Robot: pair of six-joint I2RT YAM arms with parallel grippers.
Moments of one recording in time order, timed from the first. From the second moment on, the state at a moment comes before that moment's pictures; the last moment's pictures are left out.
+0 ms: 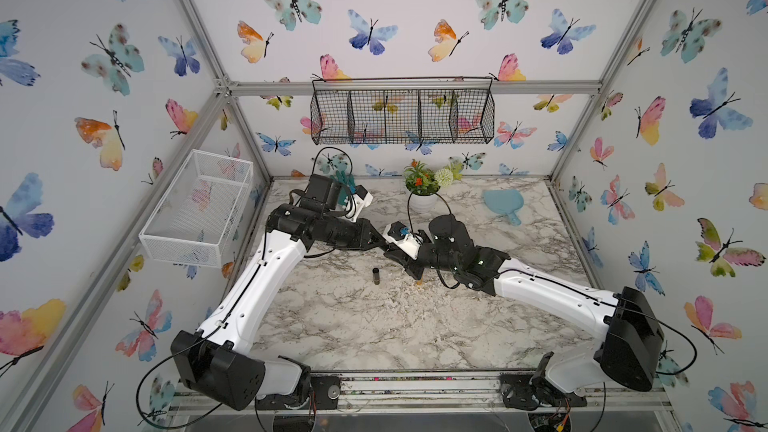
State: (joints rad) left arm -0.37 1.37 1.48 -1.04 0.63 -0.27; right arm 0.93 1.46 1.10 -0.06 -0.19 -0.26
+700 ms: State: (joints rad) left arm -0.16 1.39 1.53 -0.99 0.78 -0.28; right arm 0.93 1.38 0.95 -0.03 0.02 -0.26
